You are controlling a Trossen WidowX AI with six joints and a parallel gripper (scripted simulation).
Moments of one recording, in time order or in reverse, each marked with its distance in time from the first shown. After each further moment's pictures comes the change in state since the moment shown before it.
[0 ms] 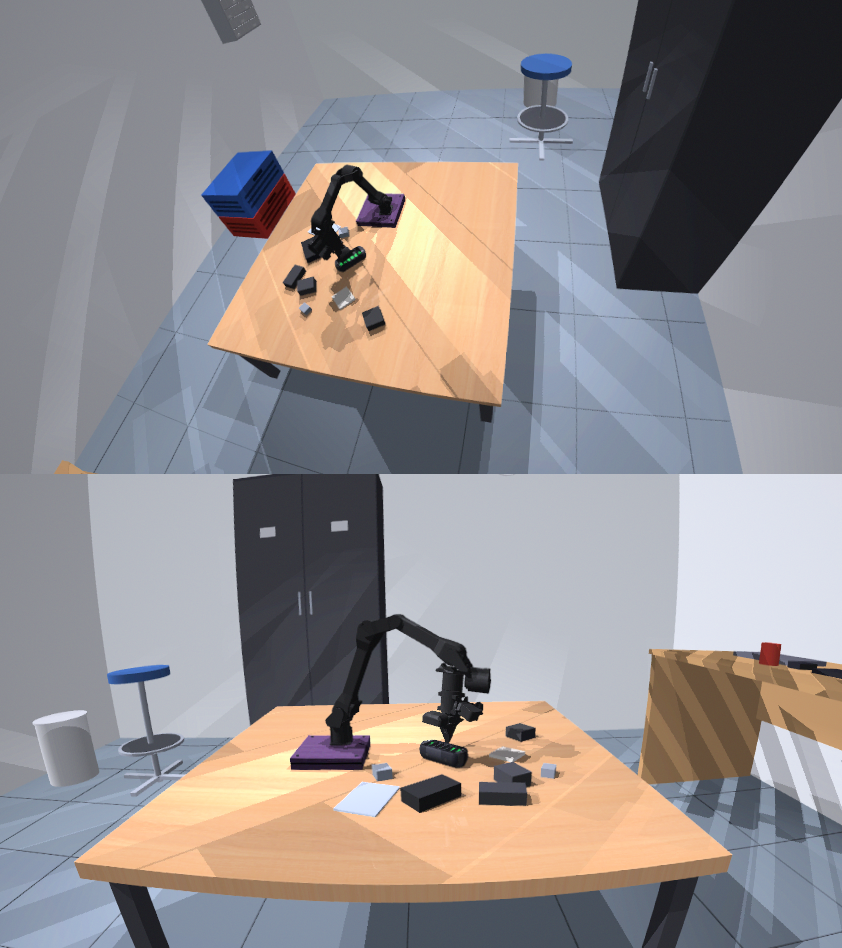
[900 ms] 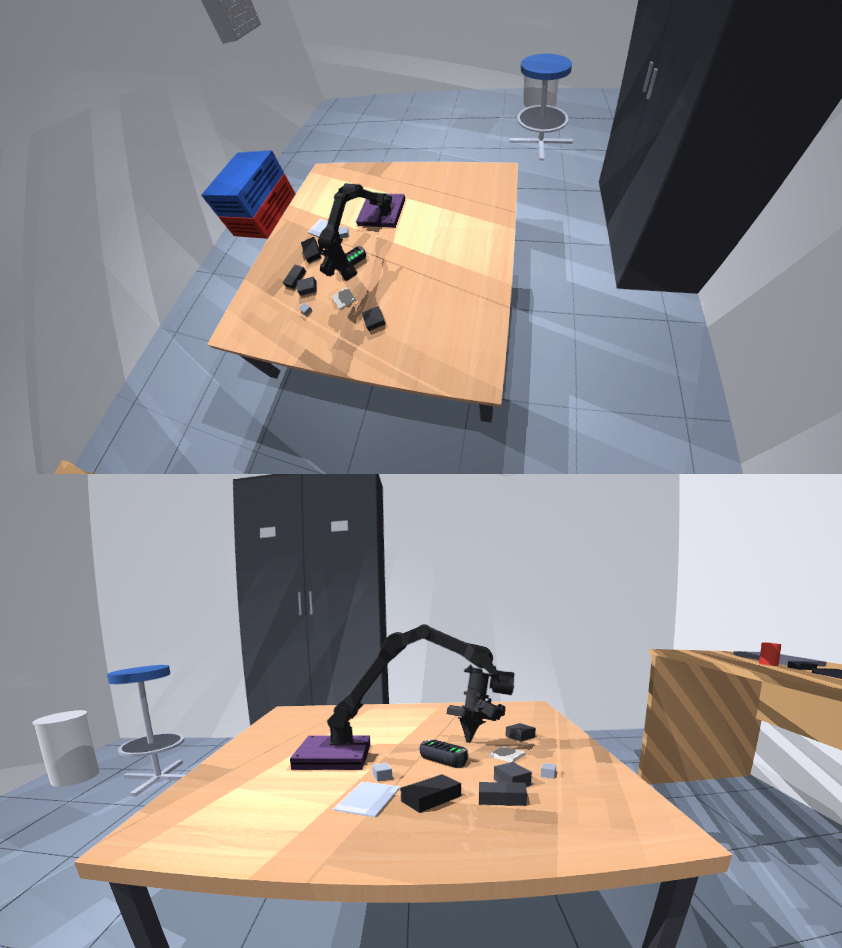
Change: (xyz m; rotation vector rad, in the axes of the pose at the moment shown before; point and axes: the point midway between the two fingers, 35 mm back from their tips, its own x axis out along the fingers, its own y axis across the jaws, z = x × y) arm 0.005 0.065 0.033 0.090 -0.069 -0.238
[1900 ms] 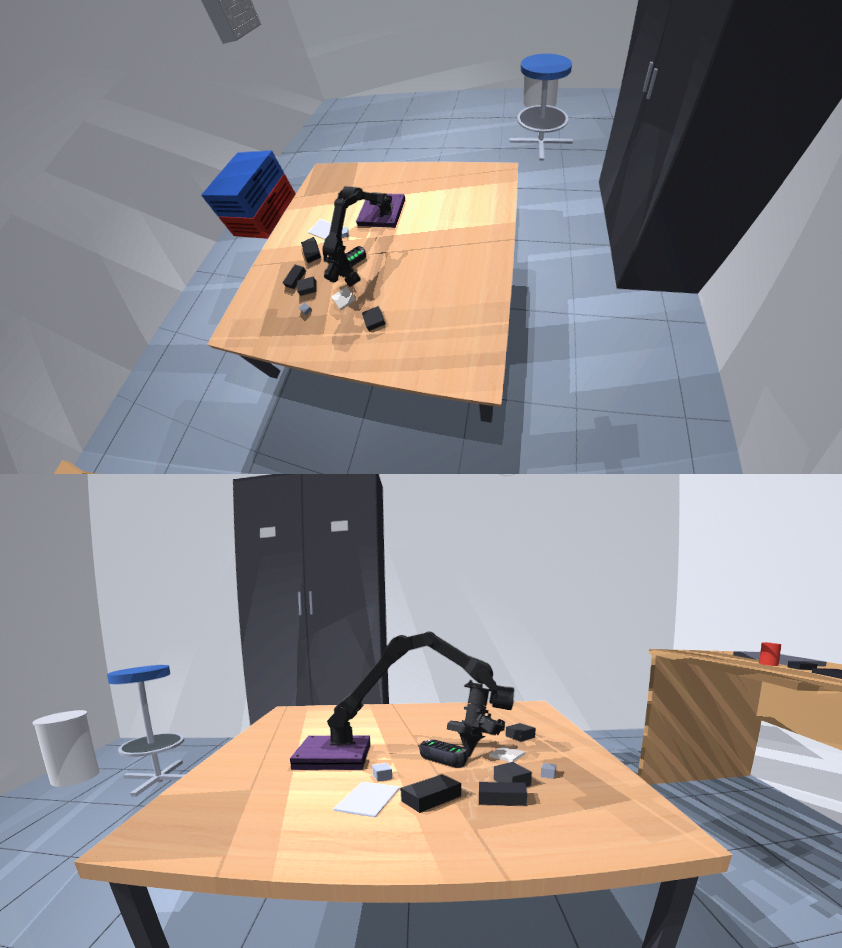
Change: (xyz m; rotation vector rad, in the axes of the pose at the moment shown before) arm 0.043 0.012 0.000 0.000 0.003 -0.004
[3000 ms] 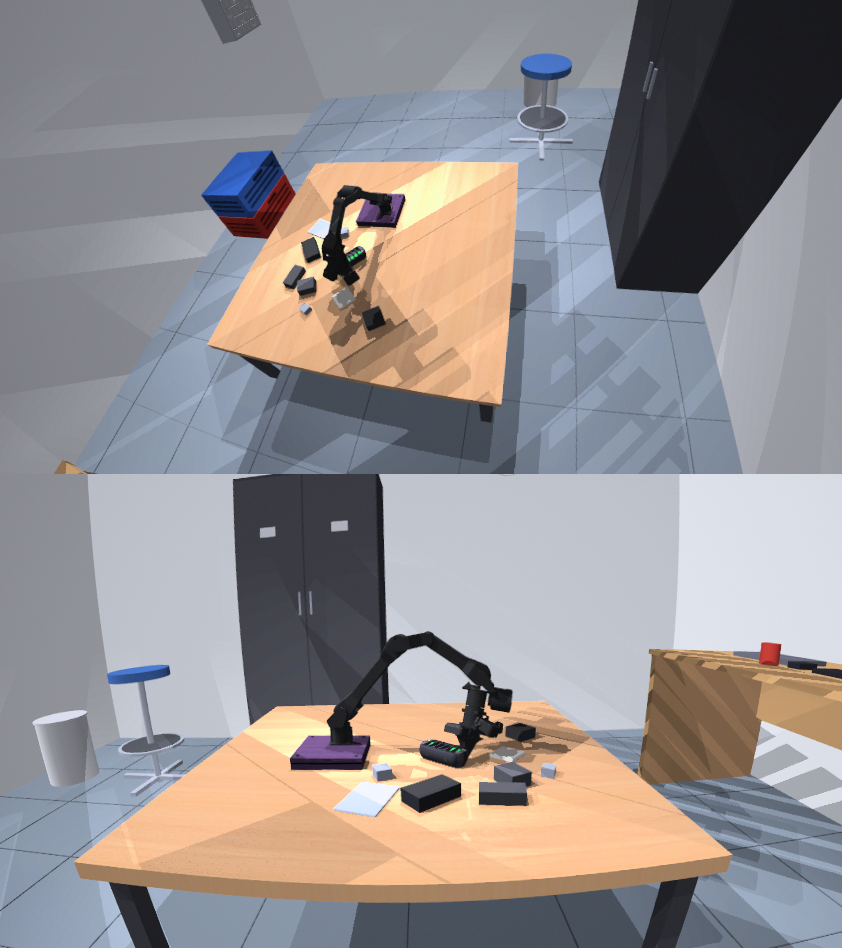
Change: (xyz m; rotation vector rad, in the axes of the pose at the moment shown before) arm 0.007 -0.010 0.000 0.006 0.005 -0.005
